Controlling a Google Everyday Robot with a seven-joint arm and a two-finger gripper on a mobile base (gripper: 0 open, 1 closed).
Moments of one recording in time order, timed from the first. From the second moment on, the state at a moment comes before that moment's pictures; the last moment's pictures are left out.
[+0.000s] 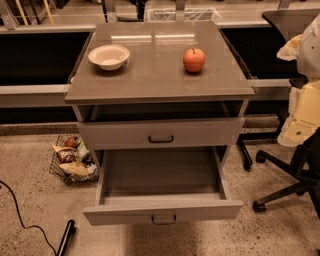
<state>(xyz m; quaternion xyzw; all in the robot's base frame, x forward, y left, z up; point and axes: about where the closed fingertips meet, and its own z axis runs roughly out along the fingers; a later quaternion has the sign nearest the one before) 0.439 -0.215 0.981 -0.60 0.78 -0.04 0.17</state>
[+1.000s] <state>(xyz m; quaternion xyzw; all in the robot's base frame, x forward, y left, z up) 0.565 -0.204 0.966 -0.53 0.79 -0.01 0.29</state>
